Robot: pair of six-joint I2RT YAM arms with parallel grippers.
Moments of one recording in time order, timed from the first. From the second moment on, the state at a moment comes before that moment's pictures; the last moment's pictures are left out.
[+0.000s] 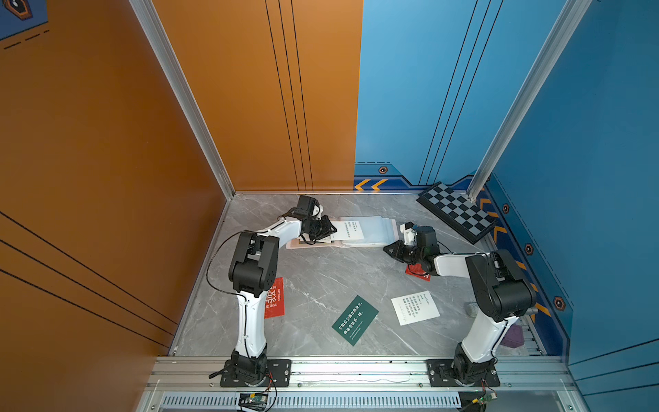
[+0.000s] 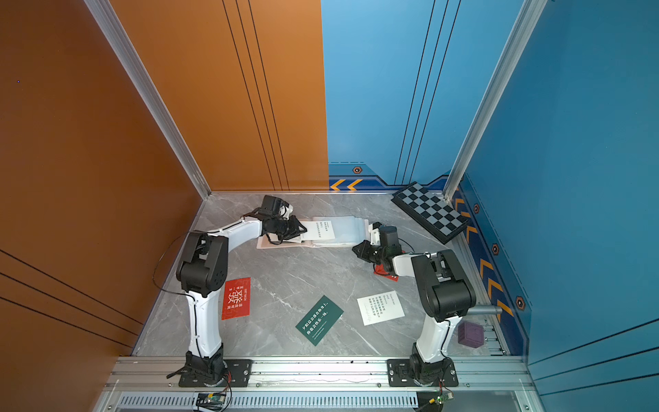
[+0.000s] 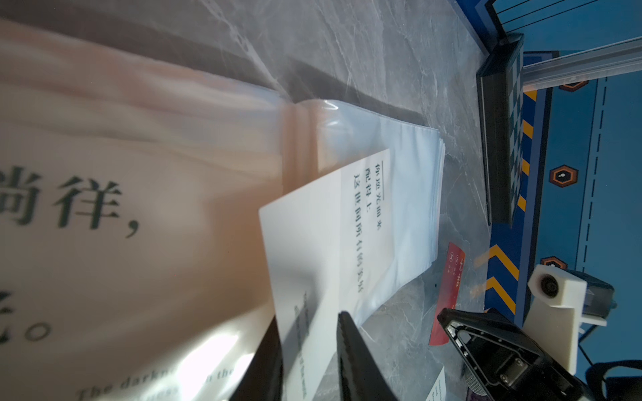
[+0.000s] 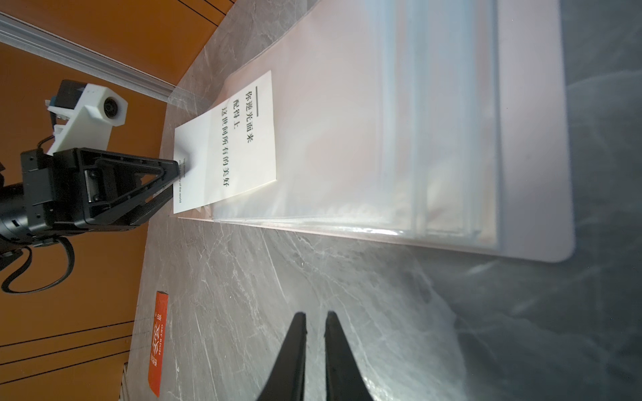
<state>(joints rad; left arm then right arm) -0.27 2.12 1.53 -0.33 0.51 -0.62 0.22 1.81 0.81 0.32 -0.53 0.63</state>
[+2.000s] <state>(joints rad) -0.39 2.33 1.90 -0.56 0.40 -0.57 0.23 1.82 0.81 0.33 -0.53 0.64</state>
